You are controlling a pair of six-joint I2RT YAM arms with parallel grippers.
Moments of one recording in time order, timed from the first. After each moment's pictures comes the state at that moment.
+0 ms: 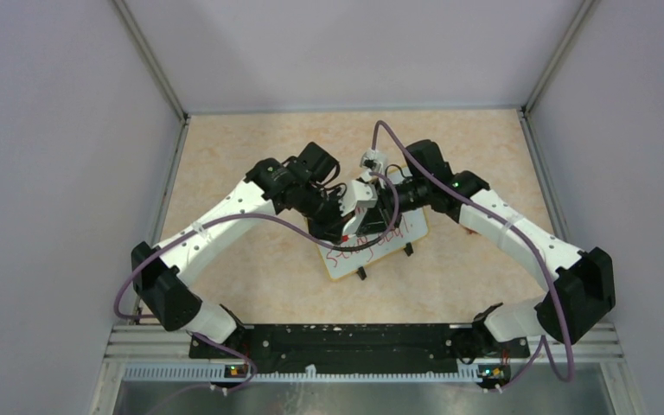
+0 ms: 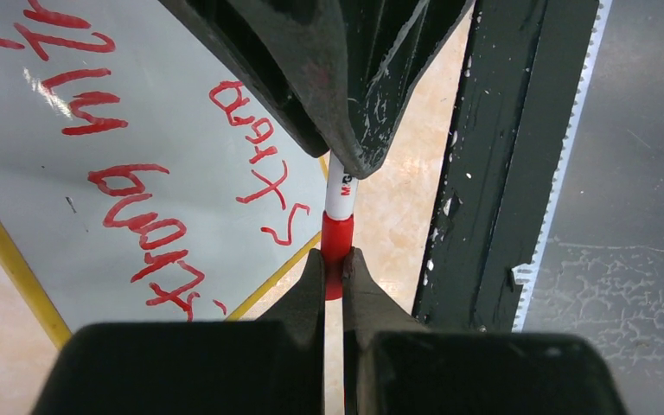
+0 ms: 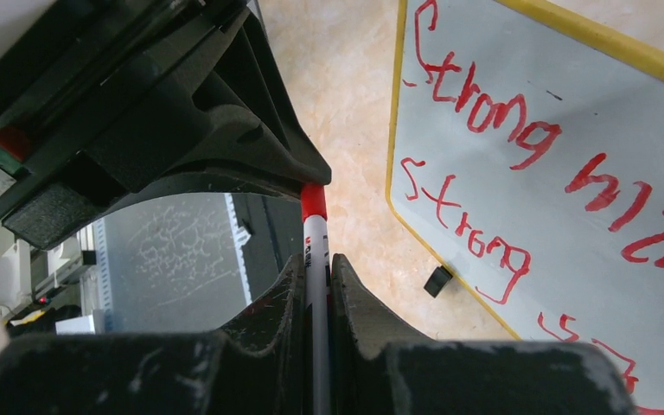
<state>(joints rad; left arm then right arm) -0.76 1.50 1.48 -1.07 0.52 0.47 0.63 1.37 1.18 -0.56 -0.84 0.06</state>
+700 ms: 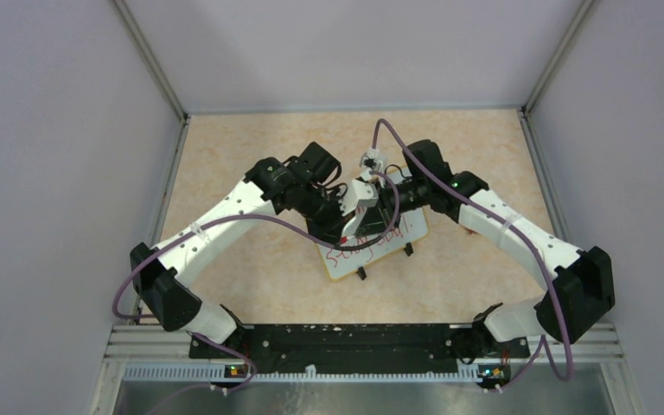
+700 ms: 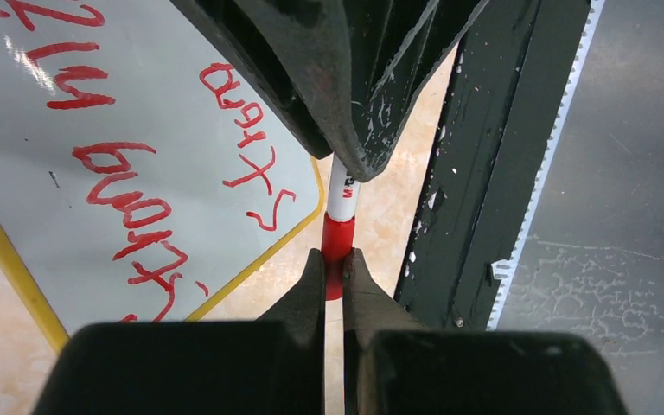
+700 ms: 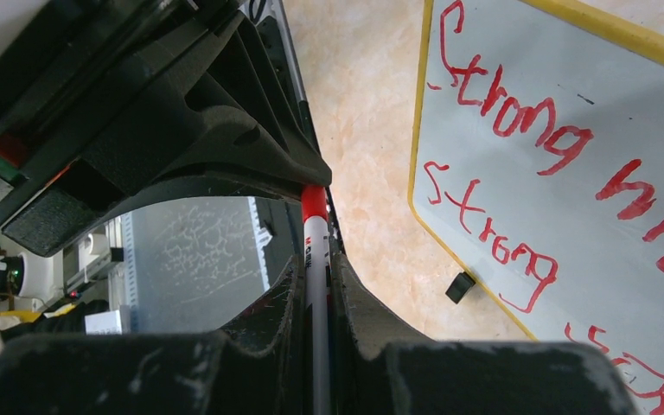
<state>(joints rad) -0.78 1.50 1.52 -1.12 0.49 0.39 0.63 1.37 1.17 -0.54 -0.89 0.11</state>
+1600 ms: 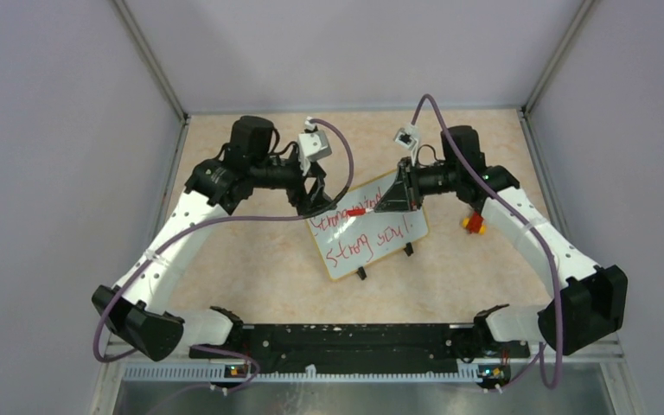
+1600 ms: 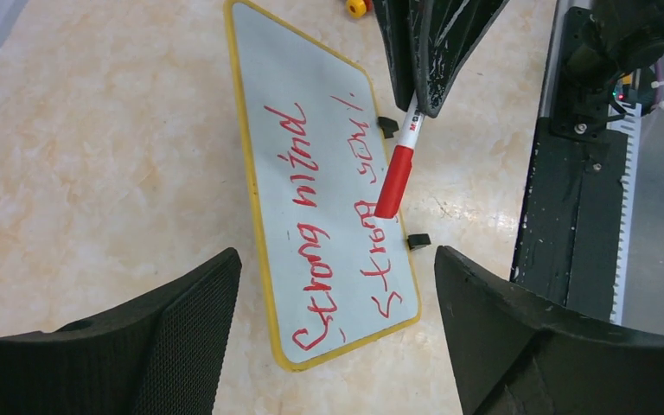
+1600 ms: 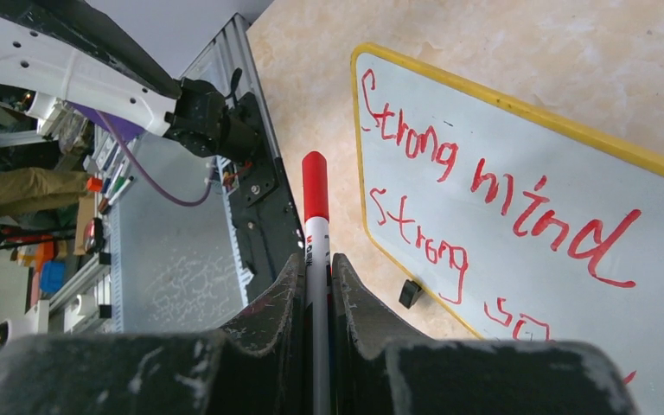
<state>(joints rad) -0.49 1.28 1.44 -0.74 0.72 0.38 0.41 1.30 1.17 -0.50 -0.97 0.12</state>
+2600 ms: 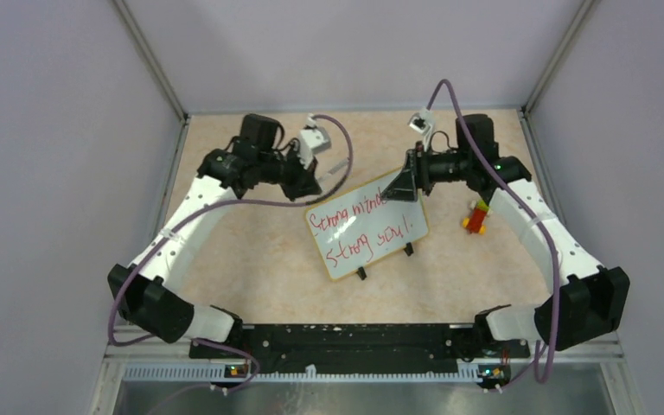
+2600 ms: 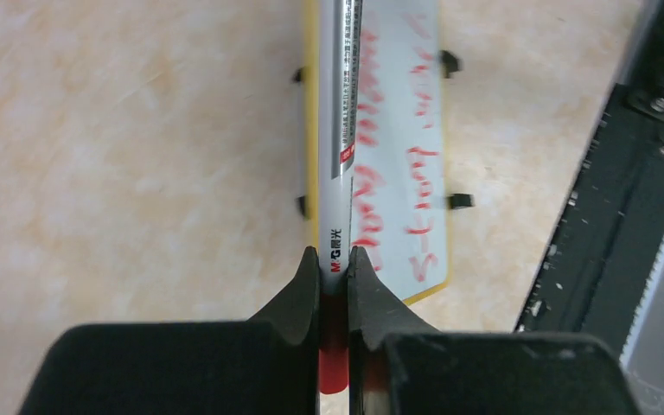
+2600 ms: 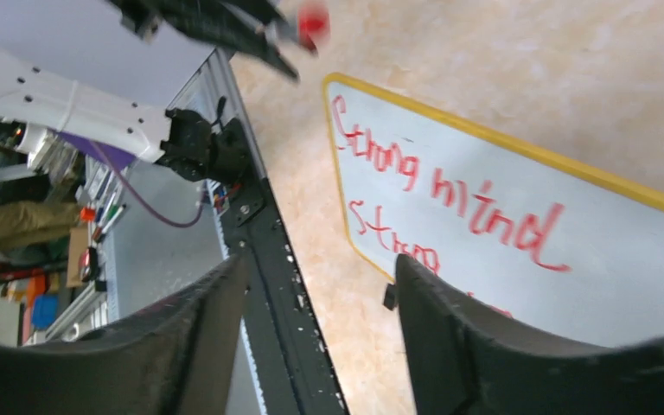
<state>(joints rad) -0.52 1.39 1.45 -0.82 0.59 0.39 0.36 1.32 1.25 -0.55 -0.96 0.12</state>
